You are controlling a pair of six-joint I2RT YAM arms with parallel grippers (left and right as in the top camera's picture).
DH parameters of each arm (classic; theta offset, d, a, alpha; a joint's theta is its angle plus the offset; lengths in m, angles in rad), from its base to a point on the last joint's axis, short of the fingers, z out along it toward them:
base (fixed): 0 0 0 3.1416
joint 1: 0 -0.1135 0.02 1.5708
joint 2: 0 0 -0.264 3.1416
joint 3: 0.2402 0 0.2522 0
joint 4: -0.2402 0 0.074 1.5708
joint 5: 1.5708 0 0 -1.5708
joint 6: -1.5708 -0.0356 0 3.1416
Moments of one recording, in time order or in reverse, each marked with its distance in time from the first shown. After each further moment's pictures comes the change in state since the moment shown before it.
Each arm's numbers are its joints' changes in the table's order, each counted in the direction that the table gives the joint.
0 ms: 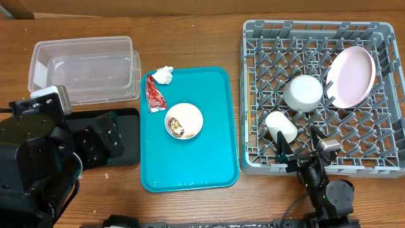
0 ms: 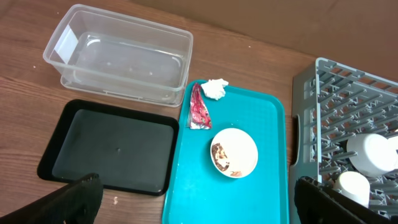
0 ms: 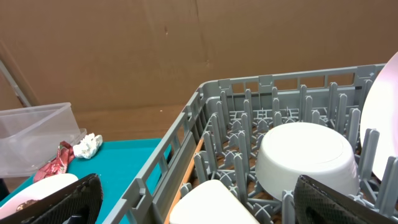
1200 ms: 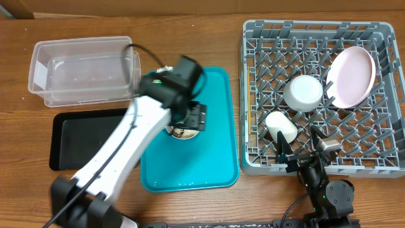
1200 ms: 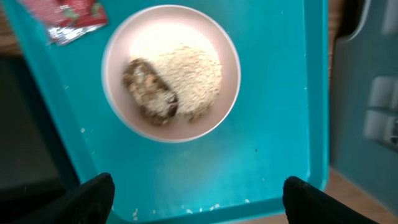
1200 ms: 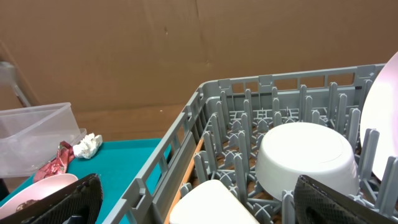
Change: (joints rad) left arm 0.357 0.616 -0.424 0.332 0.109 -0.011; right arm 0.000 0.000 0.000 0.000 0.000 0.000
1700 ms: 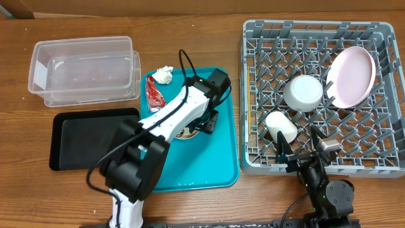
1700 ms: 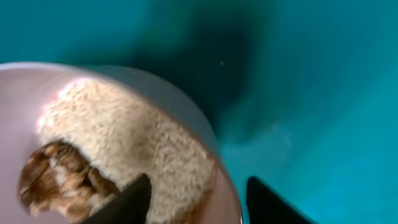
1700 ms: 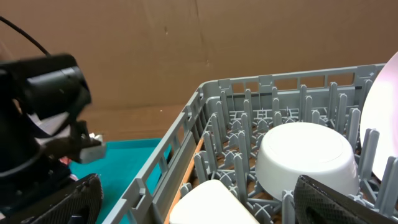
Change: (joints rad) left arm 0.057 0.361 0.000 0.183 -0.087 -0.074; right arm 0.000 0.000 0.000 0.000 0.000 0.000
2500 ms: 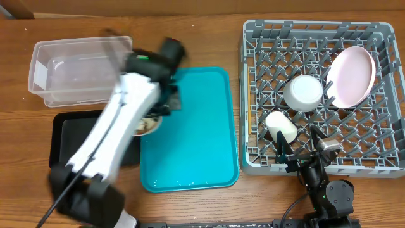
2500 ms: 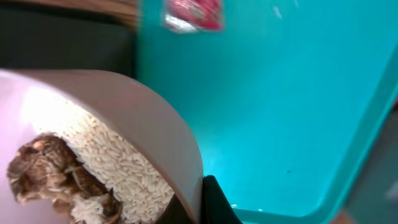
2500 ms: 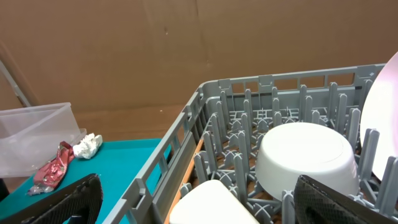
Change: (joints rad) left arm -0.293 -0.325 0.192 -0.409 0.048 0.216; right arm 0.000 0.000 0.000 0.000 0.000 0.000
